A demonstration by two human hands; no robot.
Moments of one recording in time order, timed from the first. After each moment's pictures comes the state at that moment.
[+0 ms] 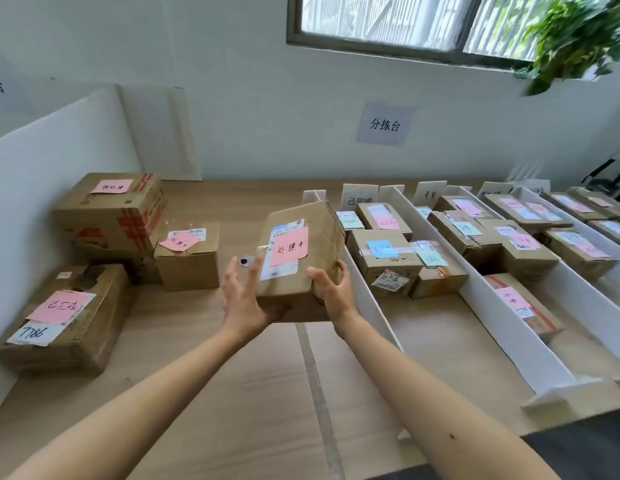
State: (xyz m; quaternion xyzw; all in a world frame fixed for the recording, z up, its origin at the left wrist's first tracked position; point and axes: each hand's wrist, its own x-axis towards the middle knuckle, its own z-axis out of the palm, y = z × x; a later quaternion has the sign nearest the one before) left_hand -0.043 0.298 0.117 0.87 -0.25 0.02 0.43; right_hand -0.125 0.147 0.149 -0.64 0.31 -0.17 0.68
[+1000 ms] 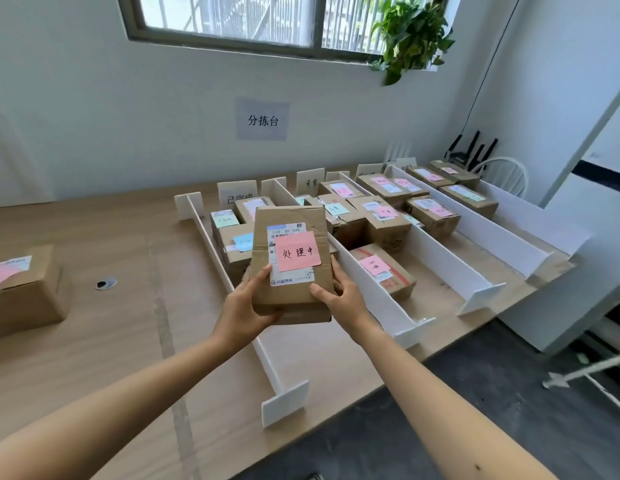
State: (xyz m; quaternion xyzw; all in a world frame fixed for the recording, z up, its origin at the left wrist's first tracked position) left_hand -0.212 0.081 0.129 0.73 -0.49 -0.02 0.47; right_hand -0.359 -0.062 0.160 -0.74 0.28 -0.22 0.57
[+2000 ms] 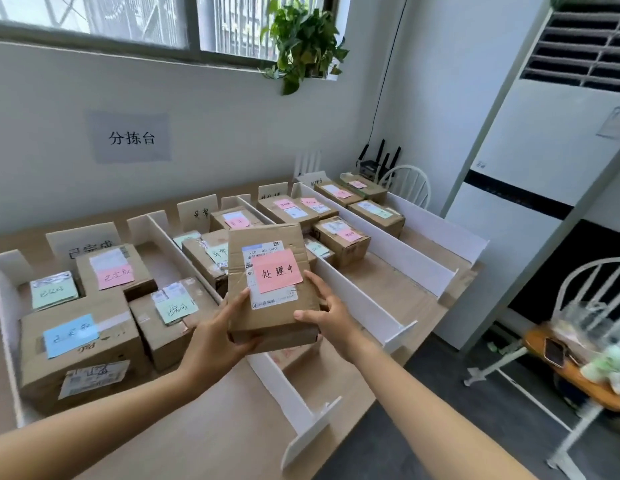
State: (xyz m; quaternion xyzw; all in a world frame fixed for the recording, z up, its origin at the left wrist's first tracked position) left_hand -0.254 -0.202 0.151 0.70 -0.55 -0.05 0.45; right_hand -0.432 -0.326 0.198 -0.66 0.35 -0.23 0.62
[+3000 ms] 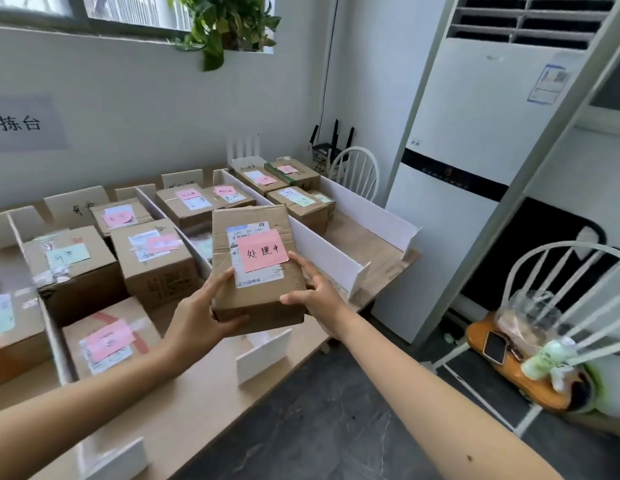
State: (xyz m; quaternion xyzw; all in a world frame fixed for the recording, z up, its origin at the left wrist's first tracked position) left_hand -0.501 -0.437 0.161 0.71 -0.55 -0.07 0.43; right_hand -0.678 -0.570 0.188 -0.66 0.31 -0.23 0.65
